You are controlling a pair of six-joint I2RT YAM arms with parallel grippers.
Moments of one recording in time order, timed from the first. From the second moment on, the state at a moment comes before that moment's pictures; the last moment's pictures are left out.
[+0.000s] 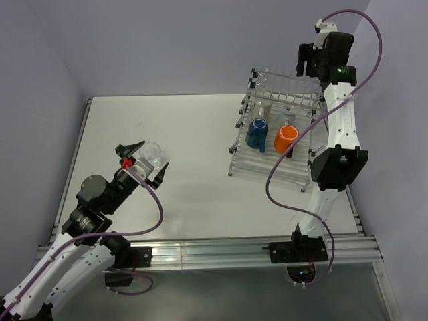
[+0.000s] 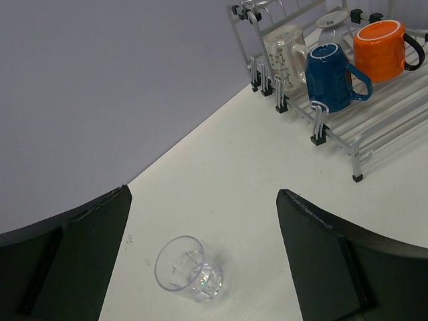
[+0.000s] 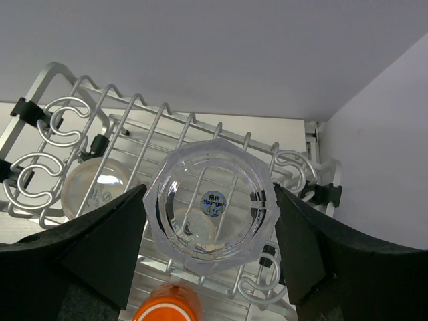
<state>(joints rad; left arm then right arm) -0.63 0.49 0.64 -0.07 0.03 0.40 -0.12 1.99 2.27 -0.68 -0.11 -0.13</state>
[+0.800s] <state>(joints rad) -0.63 0.49 0.62 -0.07 0.03 0.40 -0.12 1.99 2.27 -0.69 -0.09 -0.13</state>
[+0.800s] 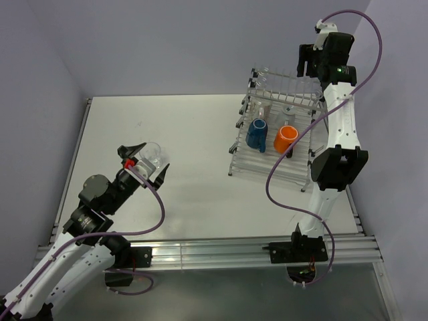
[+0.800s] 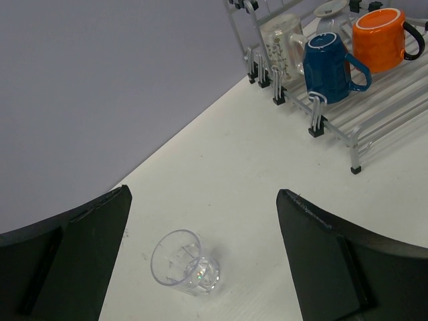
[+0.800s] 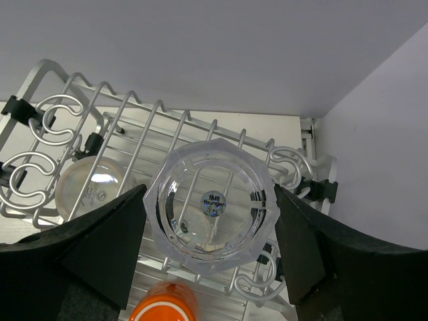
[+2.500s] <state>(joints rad) -0.63 0.56 0.62 -0.07 0.03 0.40 -0.12 2.00 2.27 -0.69 -0.06 -0.13</state>
